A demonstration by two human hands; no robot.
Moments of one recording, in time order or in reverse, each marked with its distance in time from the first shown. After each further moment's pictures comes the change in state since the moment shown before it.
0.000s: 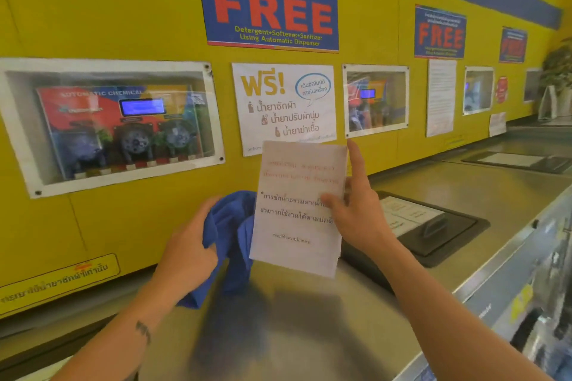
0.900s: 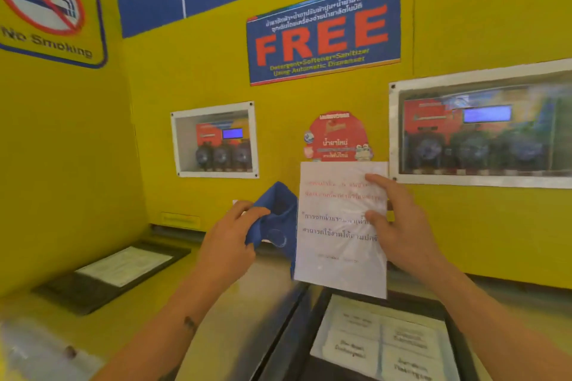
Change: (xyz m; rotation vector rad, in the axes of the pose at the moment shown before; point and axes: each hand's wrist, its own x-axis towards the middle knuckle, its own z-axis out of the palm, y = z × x) left_hand -0.230 -0.073 -0.340 0.841 0.441 -0.263; right_hand -0.078 -0.205 0.331 0.461 -0.536 -0.425
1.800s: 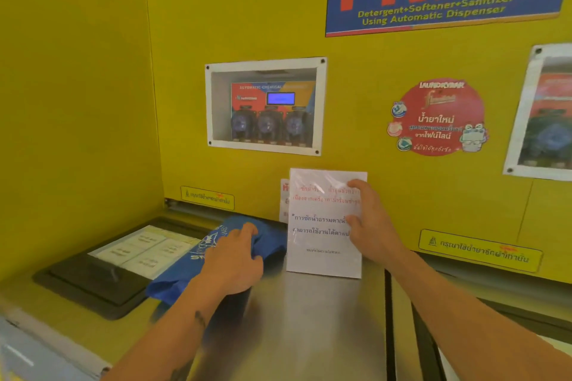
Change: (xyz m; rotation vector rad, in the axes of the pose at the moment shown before) left_hand -0.024 -0.215 0.043 0.030 -0.478 -0.412; right_hand 0.048 0.027 0.250 -0.149 -0.138 0.072
